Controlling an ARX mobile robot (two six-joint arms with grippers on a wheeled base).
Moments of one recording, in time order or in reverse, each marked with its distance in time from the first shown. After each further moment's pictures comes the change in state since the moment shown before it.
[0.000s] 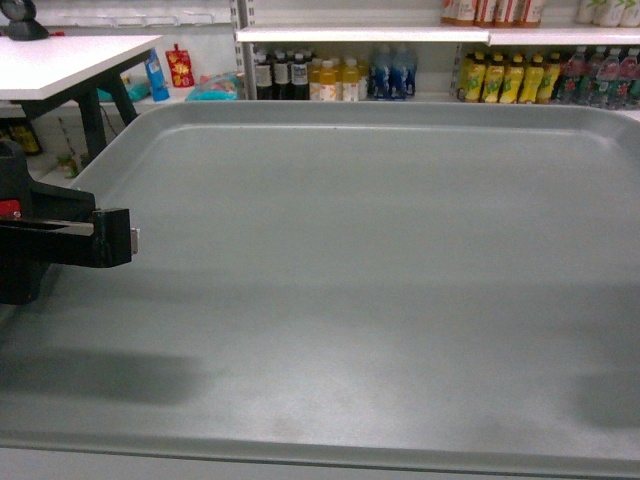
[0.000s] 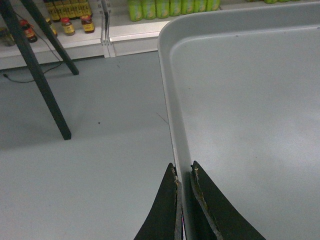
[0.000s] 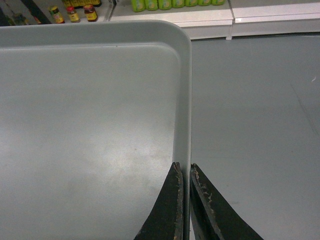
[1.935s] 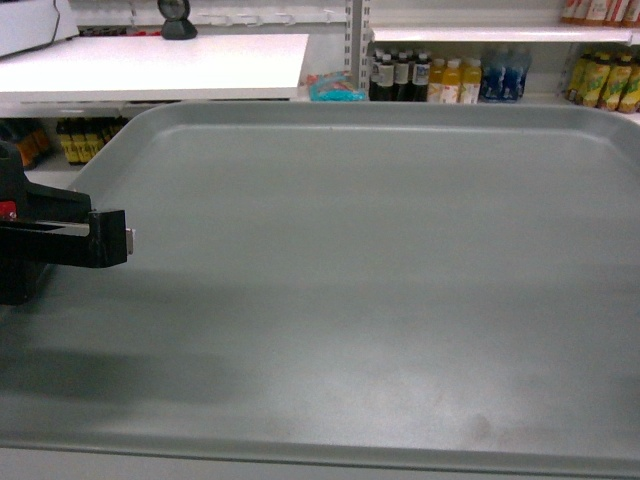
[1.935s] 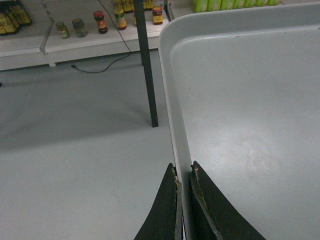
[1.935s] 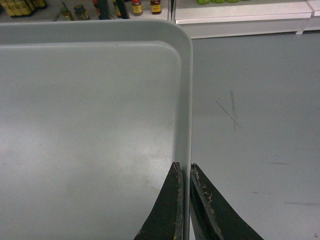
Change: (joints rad) left arm 0.005 0.002 0.000 -0.002 0.000 0.002; right arm 0.002 0.004 0.000 0.003 0.000 -0.002
